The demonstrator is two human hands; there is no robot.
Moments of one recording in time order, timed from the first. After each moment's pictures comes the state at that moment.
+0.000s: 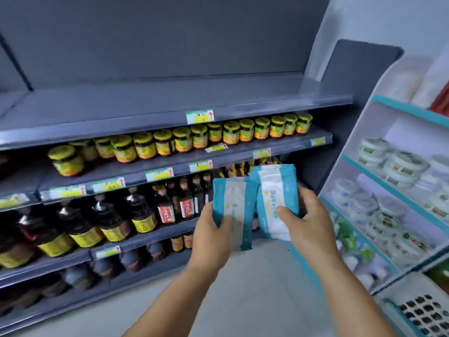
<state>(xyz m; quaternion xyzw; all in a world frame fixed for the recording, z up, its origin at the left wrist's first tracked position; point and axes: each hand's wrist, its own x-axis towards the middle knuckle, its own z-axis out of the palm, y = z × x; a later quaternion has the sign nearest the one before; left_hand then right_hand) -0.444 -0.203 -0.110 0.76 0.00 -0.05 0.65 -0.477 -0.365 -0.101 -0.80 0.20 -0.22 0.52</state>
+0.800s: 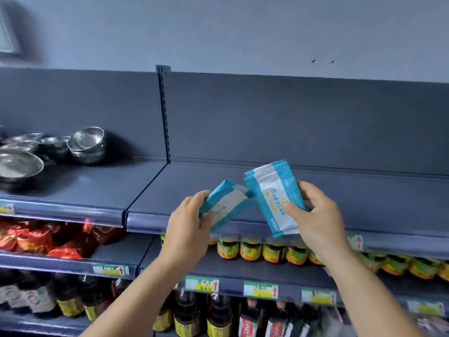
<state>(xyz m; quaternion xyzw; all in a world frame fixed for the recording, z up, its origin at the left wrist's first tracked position) -0.189 0.041 -0.004 0.90 0.01 0.26 0.36 -0.145 -0.177 0.015 -0.80 -0.10 -0.19 0.56</state>
